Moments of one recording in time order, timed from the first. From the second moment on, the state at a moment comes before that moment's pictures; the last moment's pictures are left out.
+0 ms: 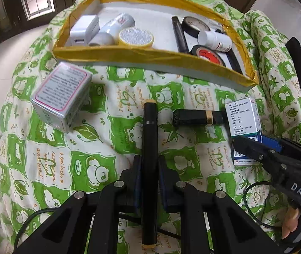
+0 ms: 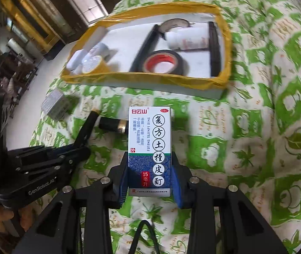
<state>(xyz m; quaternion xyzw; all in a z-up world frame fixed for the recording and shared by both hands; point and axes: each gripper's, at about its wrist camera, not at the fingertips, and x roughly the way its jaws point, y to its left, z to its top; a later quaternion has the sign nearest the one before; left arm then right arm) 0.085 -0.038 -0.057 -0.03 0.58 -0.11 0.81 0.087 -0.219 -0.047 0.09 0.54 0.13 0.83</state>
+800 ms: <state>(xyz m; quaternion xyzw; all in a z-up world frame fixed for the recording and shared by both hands) 0.074 -0.020 -0.033 -0.09 0.52 -0.12 0.84 0.080 -0.229 -0.037 0.10 0.52 0.13 0.84</state>
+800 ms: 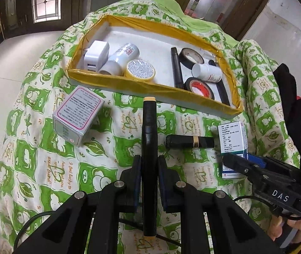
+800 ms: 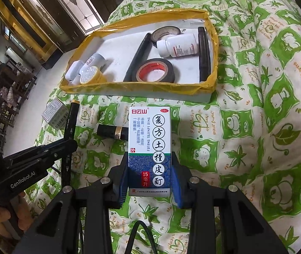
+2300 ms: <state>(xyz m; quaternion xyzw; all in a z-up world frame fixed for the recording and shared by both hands) 0.118 0.002 0.045 -0.10 0.45 -0.12 0.88 0.085 -0.241 -0.005 0.14 0.49 0.15 0.85</state>
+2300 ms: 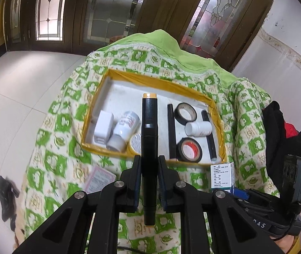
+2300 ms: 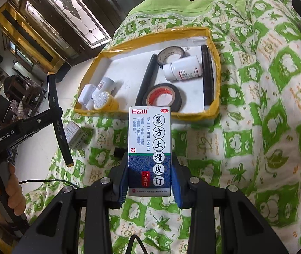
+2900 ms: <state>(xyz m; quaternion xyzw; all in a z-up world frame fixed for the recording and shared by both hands) 0.171 0.010 0.064 -0.08 0.45 -0.10 0.88 0.138 -0.220 0.014 0.14 0.47 0.15 0.86</state>
